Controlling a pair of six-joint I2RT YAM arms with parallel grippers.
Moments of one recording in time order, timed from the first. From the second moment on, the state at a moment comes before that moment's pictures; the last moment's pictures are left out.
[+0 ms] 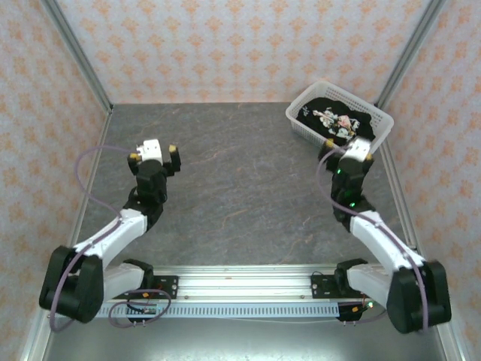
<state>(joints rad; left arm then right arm) -0.22 1.12 0.58 0.36 -0.54 -0.09 0.20 1.02 0.63 0.24 0.49 0.25</state>
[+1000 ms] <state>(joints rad) -0.36 1.46 1.56 -0.67 0.04 -0.67 -0.09 2.31 2.16 -0.97 0.16 0.74</state>
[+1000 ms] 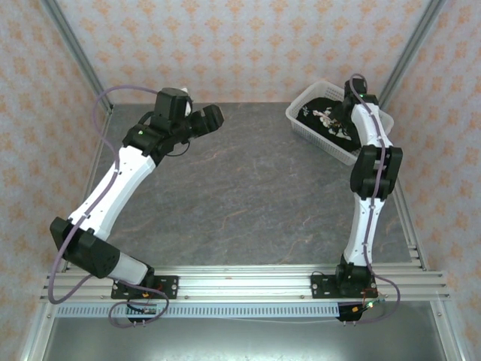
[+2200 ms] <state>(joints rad) -0.37 1.36 1.46 -0.71 -0.02 -0.66 0.10 1.72 2.42 -0.81 0.17 0.62</state>
